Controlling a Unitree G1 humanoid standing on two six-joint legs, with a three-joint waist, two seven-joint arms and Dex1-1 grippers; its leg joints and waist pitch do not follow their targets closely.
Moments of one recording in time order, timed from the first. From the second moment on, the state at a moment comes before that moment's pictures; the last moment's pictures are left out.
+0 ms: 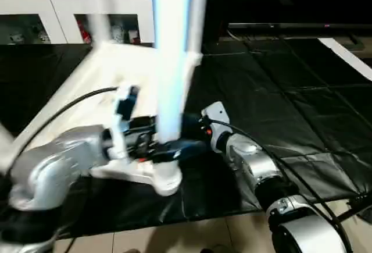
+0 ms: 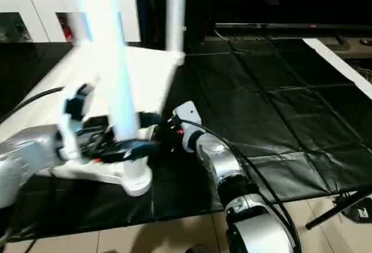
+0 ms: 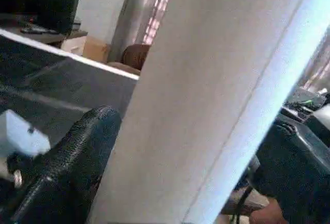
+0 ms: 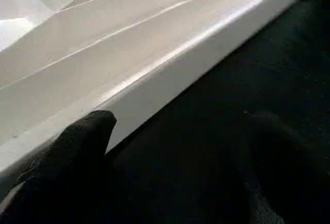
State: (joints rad) left arm -0.40 0.40 -0.02 -0.25 -0.82 0.83 -0.97; right arm -0.63 0.00 0.11 0.88 0.04 -0.01 0.53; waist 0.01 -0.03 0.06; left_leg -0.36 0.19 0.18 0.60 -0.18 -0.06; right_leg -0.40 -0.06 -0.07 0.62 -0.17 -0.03
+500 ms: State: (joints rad) left arm -0.51 0.38 -0.09 -0.04 -0.56 0.53 -0.90; right arm -0.60 -0.11 0.03 0.88 0.04 -0.02 0.44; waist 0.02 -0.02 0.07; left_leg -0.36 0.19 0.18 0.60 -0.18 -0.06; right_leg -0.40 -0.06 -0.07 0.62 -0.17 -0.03
